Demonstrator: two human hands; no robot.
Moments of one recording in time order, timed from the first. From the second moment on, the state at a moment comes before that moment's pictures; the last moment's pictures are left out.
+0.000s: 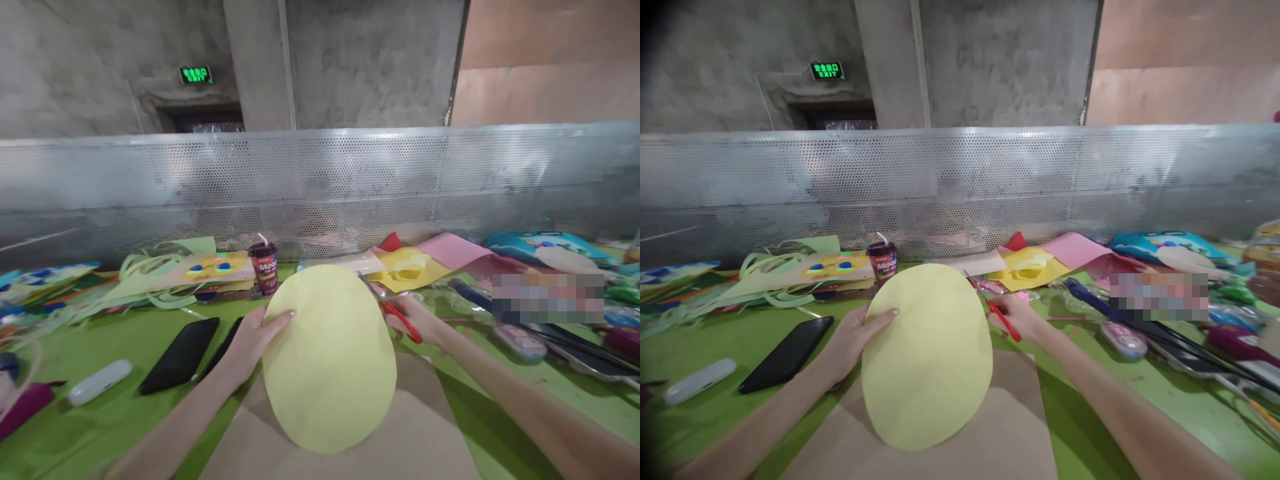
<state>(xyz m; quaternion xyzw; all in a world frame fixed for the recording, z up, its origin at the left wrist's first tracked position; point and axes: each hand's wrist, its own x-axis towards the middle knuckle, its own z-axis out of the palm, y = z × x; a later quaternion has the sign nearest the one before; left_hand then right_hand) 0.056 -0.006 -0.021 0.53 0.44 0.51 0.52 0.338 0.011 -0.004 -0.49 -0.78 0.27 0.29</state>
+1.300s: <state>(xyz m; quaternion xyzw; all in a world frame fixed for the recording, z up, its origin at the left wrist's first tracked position) 0.059 -0.009 -0.019 0.51 0.44 0.51 0.53 0.341 0.013 -0.008 -0.48 -0.79 0.28 0.26</state>
